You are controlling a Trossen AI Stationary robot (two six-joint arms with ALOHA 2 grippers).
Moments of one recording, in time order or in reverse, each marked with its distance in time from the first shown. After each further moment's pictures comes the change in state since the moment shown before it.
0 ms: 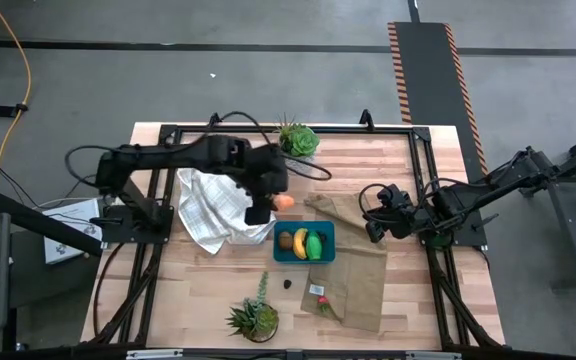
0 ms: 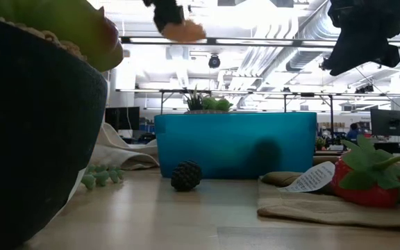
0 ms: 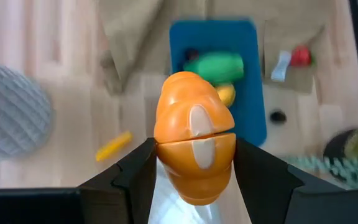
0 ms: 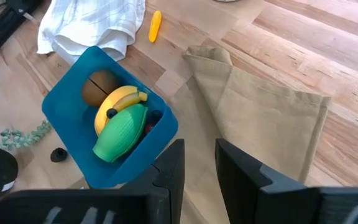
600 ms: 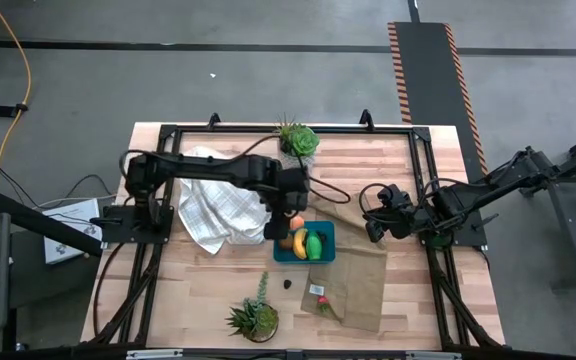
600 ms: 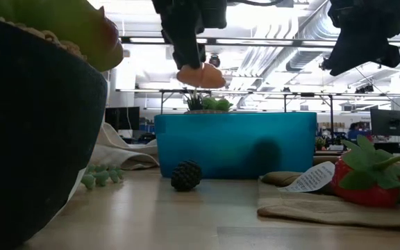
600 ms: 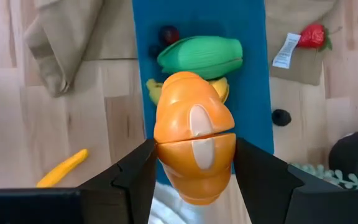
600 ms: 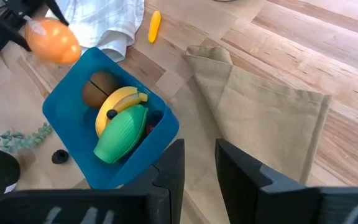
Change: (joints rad) left arm -0.038 0.228 0.000 0.091 0.082 -0.013; right arm 0.000 0.001 0.000 0.000 0.000 0.015
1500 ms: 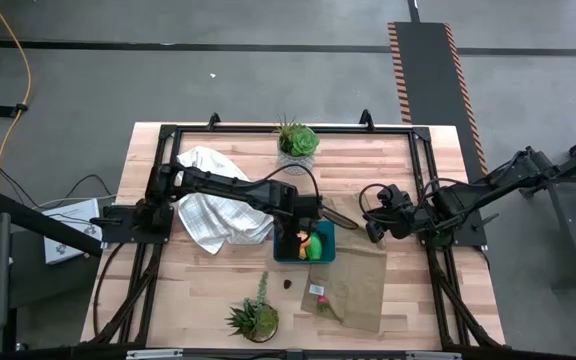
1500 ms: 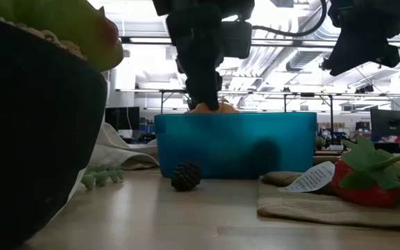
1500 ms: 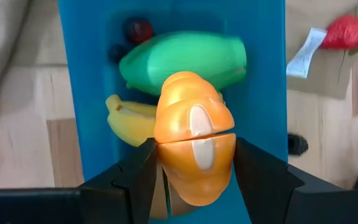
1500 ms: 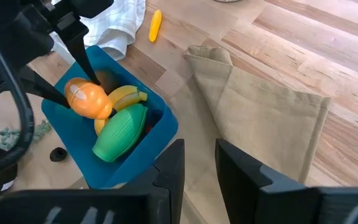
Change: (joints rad) left arm -0.081 0.168 0.000 0.133 -0.029 -0.087; right arm 0.000 0.000 0.000 0.000 0.000 -0.019
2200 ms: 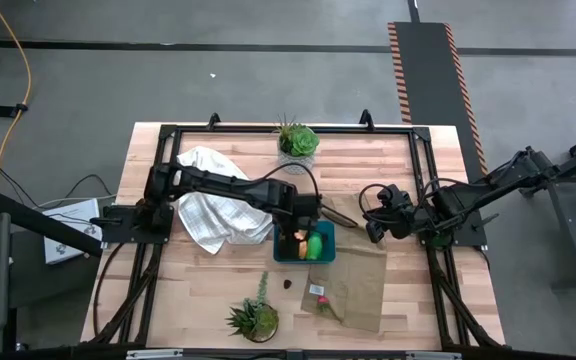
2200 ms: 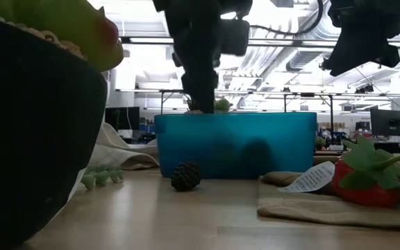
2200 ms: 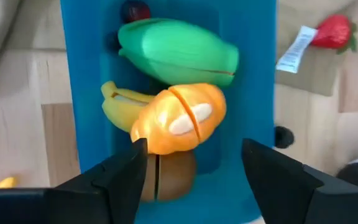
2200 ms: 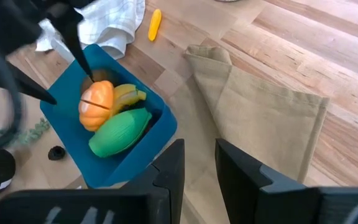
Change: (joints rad) left arm 0.000 -0.011 0.019 -0.054 0.019 -0.037; right arm 0.000 0.000 0.000 -0.003 -0.002 -0.007
